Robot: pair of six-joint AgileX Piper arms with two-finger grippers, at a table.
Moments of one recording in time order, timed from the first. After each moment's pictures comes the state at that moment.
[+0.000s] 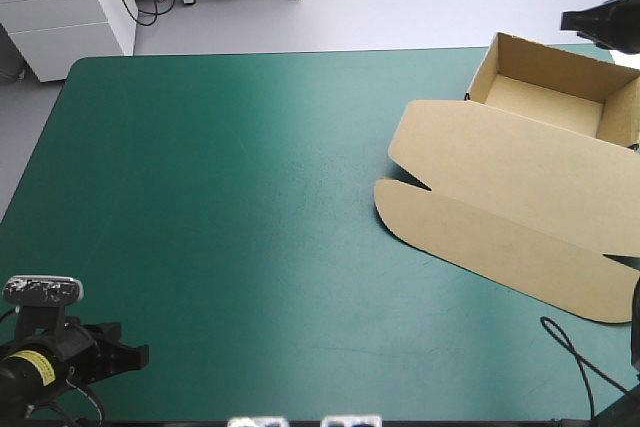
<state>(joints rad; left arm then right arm) -0.40 0.47 -0.73 0.11 1.25 -0.34 -0.27 1.69 -2.15 0.45 1.25 -0.29</state>
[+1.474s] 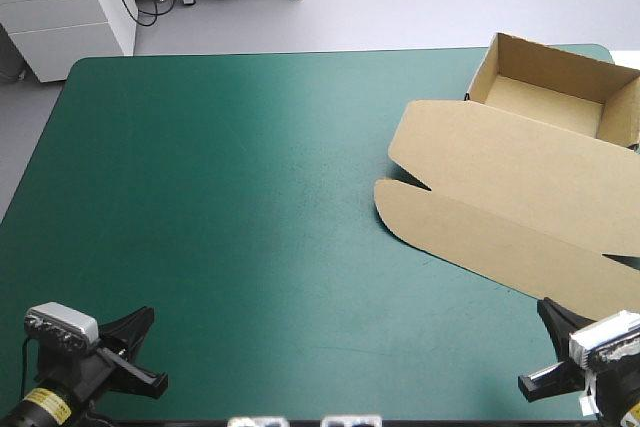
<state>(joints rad) -0.40 0.15 -0.41 -0.01 0.77 -0.07 0.39 0.10 -0.47 -0.07 0.77 -0.03</state>
